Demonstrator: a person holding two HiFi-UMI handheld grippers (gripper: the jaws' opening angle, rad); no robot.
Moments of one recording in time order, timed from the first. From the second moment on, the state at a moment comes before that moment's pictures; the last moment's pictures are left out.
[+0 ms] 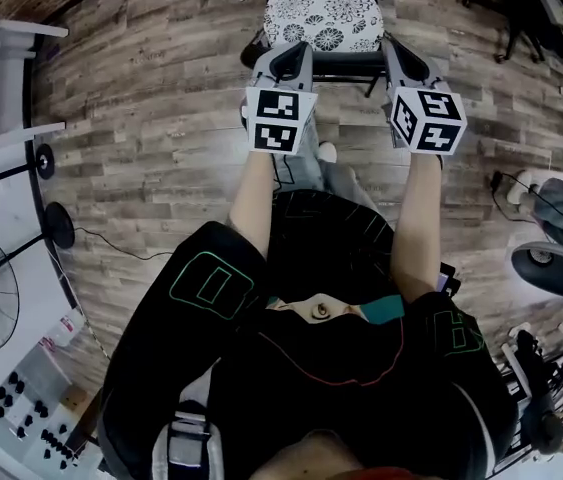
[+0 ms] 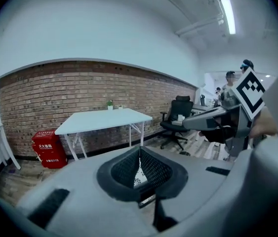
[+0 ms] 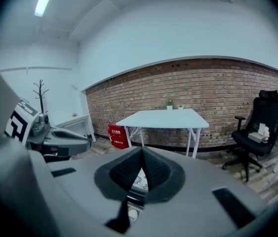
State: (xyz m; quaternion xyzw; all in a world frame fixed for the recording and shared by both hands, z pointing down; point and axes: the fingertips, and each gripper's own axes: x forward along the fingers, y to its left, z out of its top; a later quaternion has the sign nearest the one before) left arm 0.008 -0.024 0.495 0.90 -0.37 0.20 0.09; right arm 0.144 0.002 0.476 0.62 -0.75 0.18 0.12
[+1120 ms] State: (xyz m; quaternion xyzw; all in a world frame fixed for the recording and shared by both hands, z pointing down) left arm 0.034 0.000 0.625 0.87 -0.17 0.46 -0.06; right arm 0.094 0.025 0.609 0.34 -0.79 0.05 0.52
